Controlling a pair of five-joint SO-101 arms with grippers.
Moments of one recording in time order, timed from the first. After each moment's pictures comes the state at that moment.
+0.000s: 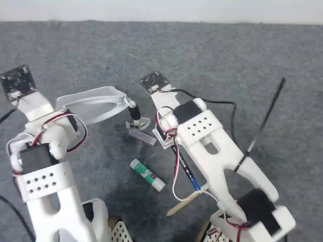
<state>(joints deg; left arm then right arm) -25.1 -50.2 41.9 69.7 13.0 -36.2 -9.8 20.0 73.1 1.7</state>
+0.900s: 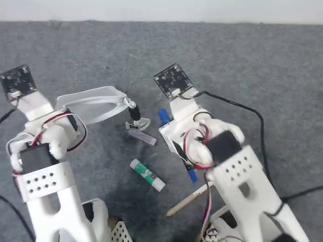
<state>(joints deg) -25.1 -50.2 41.9 69.2 13.0 -37.2 -39.3 28.4 68.8 1.7</state>
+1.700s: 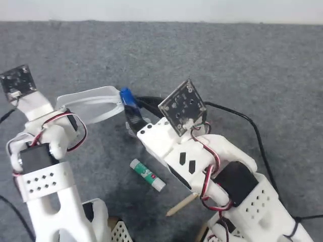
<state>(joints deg) -25.1 -50.2 41.9 69.2 13.1 -48.4 -51.5 28.4 45.9 1.7</state>
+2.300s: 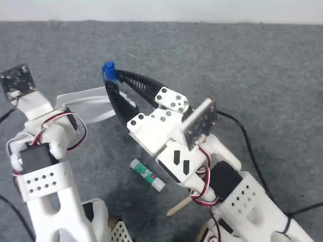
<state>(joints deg) -25.1 -50.2 41.9 68.4 13.1 -50.0 -51.5 40.2 6.7 1.6</state>
